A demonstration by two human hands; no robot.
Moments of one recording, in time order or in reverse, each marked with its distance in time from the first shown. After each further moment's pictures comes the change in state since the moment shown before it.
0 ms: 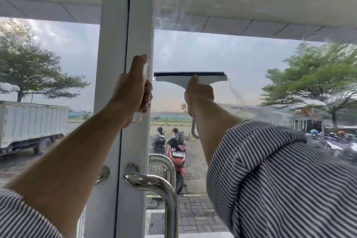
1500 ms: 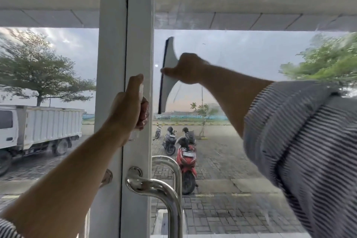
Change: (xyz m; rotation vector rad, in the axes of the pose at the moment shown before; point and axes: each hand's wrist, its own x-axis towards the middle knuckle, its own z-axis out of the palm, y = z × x) left_hand 0.000 -0.042 -0.004 0.039 0.015 -0.016; right_hand 0.023 -0.057 -0.008 -0.799 -0.309 -0.769
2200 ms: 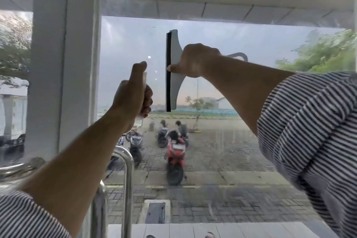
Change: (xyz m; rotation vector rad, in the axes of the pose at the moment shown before) left_hand -0.004 0.001 0.146 -0.031 0.009 -0.068; right_hand -0.045 0.125 -0.049 -0.340 -0.037 0.085
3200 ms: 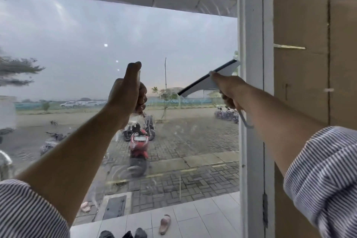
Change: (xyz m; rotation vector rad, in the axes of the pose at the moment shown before) left_hand -0.055 0.000 0.282 -0.058 -0.179 -0.010; right_hand -0.131 0.380 0.050 0.975 -0.037 0.770
